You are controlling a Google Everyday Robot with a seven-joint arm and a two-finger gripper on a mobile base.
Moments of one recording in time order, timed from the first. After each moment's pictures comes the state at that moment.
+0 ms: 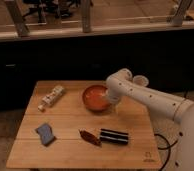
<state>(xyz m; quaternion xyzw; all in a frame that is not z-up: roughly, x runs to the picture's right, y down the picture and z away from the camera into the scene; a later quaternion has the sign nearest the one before) 0.090 0.113 0.881 -0.25 -0.16 -0.34 0.89</state>
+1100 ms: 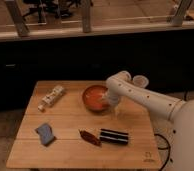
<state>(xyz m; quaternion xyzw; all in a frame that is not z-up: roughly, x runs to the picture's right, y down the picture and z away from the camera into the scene) 0.087 0.128 0.900 -0.27 -0.18 -0.34 0.88</state>
